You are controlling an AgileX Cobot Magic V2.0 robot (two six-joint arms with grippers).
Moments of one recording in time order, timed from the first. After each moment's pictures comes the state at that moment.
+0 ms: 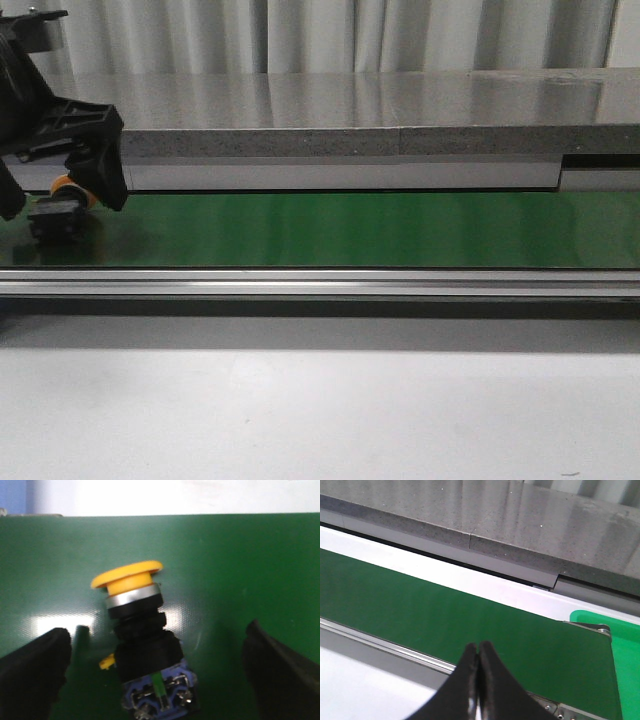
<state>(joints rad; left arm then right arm) -0.23 1.71 -1.16 -0.05 0.58 -0.04 -0.06 0.31 -0.37 0.61 0.45 -0.69</state>
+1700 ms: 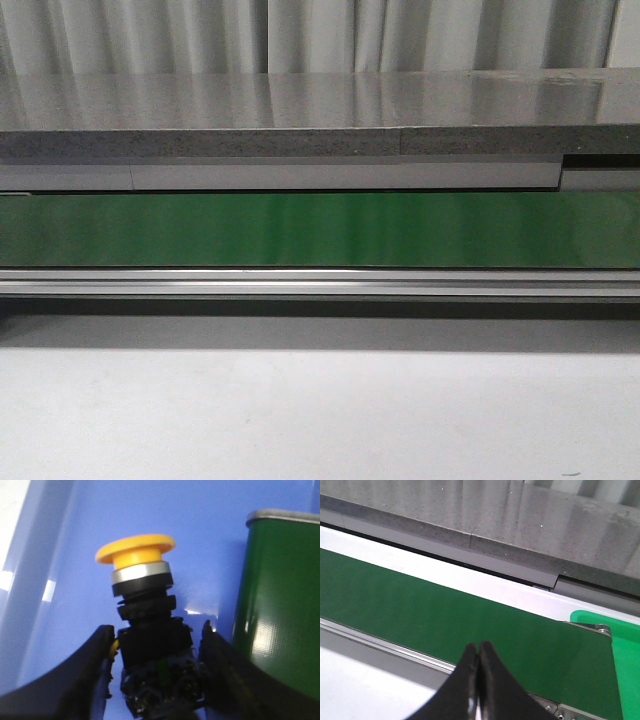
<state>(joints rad) 0.18 1.75 -1.15 0.23 0.52 -0.04 -0.06 0.31 -0.37 0.61 0.45 -0.69</state>
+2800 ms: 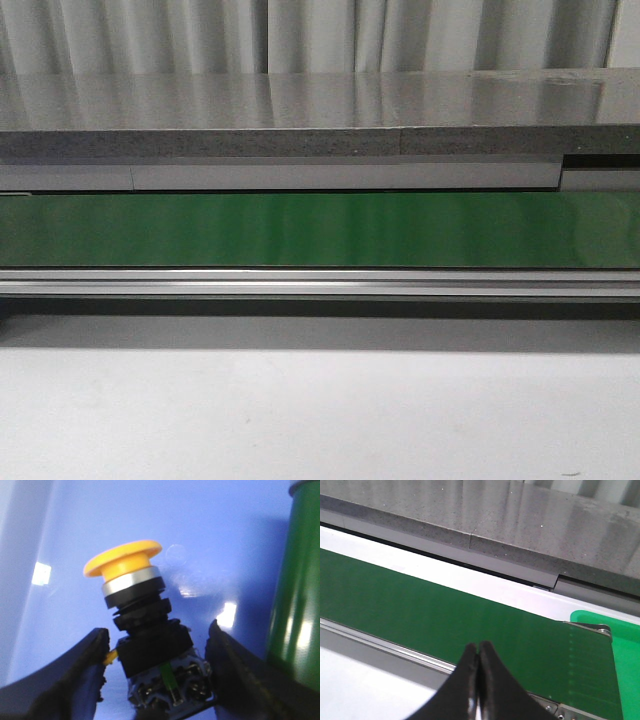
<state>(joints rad) 0.20 1.82 -1.15 0.24 0.50 -0.04 -0.06 0.31 -0.37 0.61 0.45 -0.69</state>
